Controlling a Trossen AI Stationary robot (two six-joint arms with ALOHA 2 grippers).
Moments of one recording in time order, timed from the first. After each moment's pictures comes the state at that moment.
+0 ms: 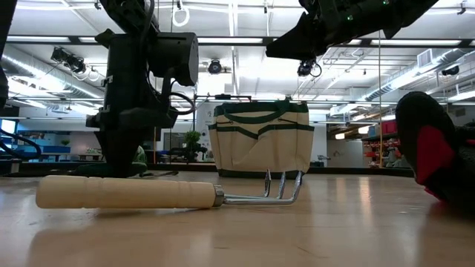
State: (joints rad) left arm -0.04 1.72 0.94 -0.78 -0.07 -0.87; right arm -0.06 1.28 0.75 0.26 0.04 -0.17
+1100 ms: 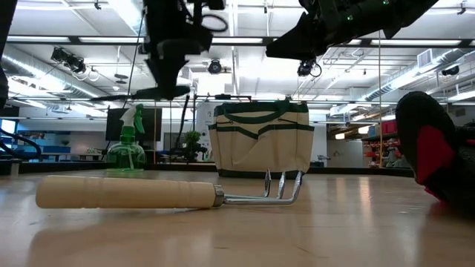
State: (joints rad) left arm -0.04 1.72 1.47 -1.26 -0.46 -0.61; right arm -0.06 1.28 0.75 0.26 0.04 -0.17
